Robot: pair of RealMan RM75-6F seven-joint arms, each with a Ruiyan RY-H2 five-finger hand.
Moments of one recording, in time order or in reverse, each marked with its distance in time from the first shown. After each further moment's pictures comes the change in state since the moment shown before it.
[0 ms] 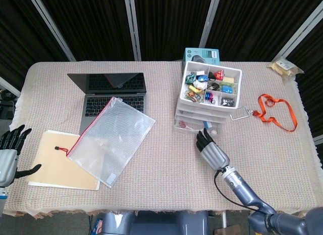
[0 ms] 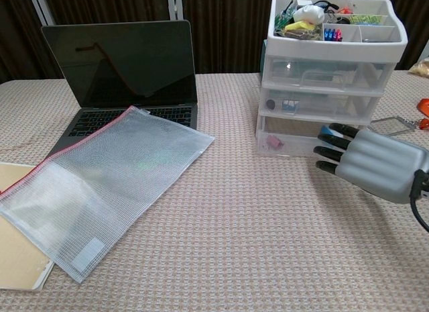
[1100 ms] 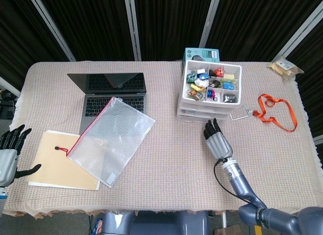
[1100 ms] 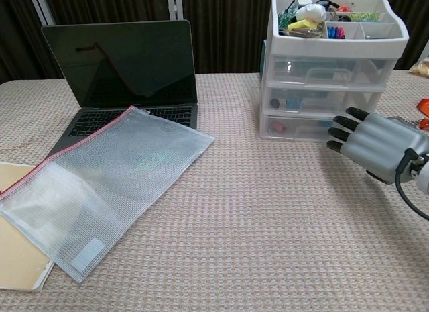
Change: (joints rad) left arm 0.000 0.000 -0.001 -0.001 -0.003 -0.002 0.002; right arm 0.000 -0.065 0.095 0.046 0.173 -0.003 -0.065
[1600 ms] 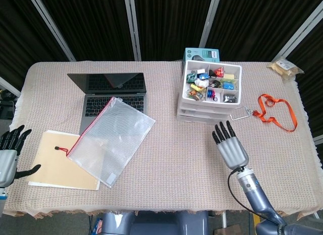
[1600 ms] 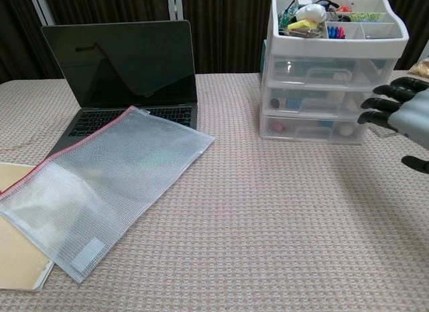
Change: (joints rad) left arm 0.003 -0.005 0.003 0.006 0.004 0.008 0.018; right arm -0.114 0.237 -0.042 -0.328 -0.078 0.192 0.209
